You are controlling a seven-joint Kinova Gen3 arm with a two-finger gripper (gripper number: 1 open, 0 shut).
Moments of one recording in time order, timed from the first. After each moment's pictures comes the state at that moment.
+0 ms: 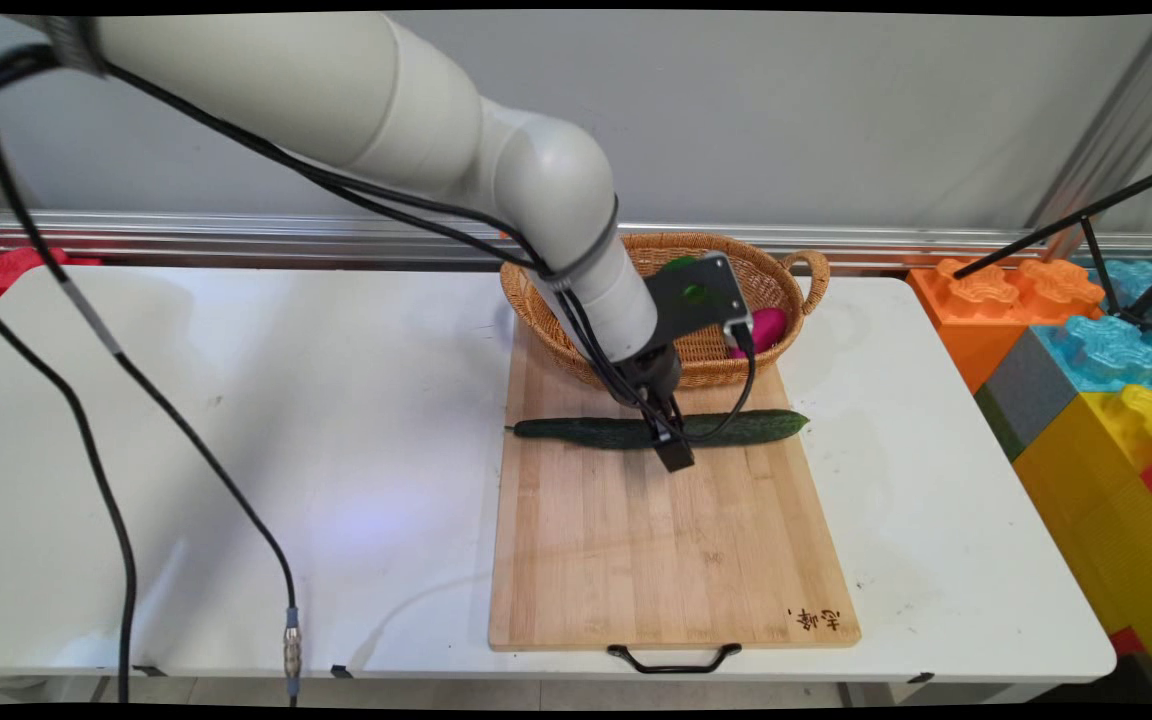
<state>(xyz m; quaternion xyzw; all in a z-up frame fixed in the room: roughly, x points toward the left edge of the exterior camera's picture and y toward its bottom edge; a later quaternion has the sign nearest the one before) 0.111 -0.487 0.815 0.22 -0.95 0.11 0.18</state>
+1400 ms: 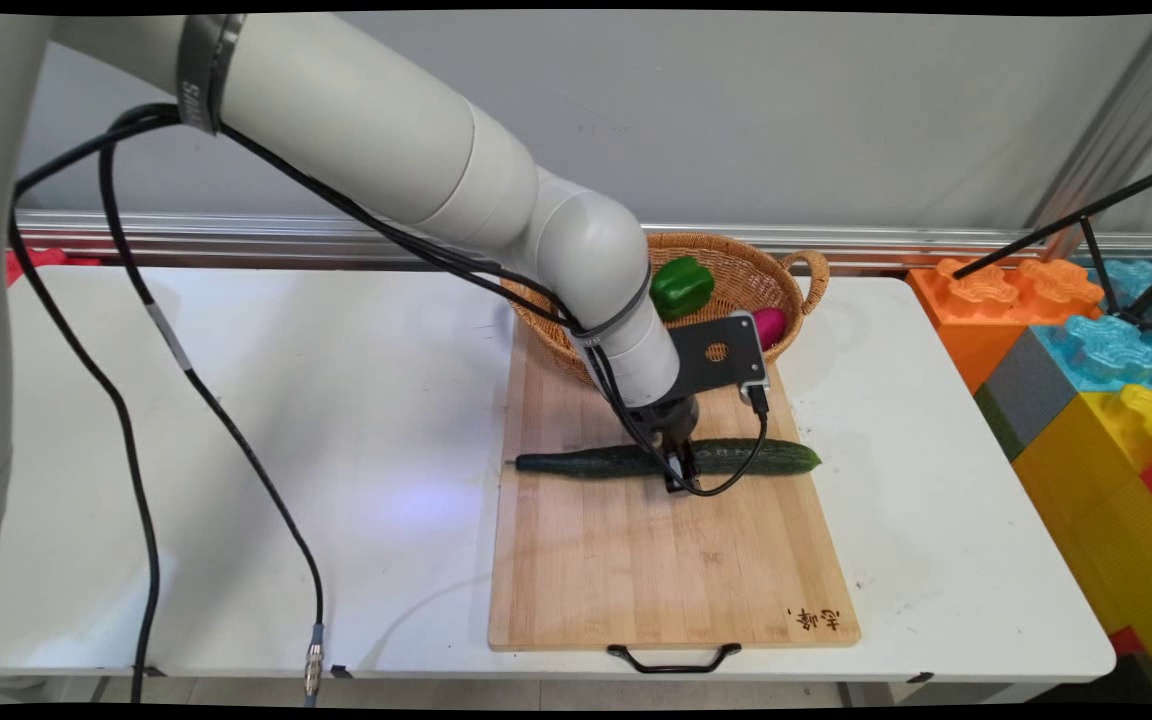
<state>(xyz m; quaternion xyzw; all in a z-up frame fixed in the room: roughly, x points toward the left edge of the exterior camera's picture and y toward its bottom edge) 0.087 -0.486 0.774 0.16 -0.97 0.11 0.16</state>
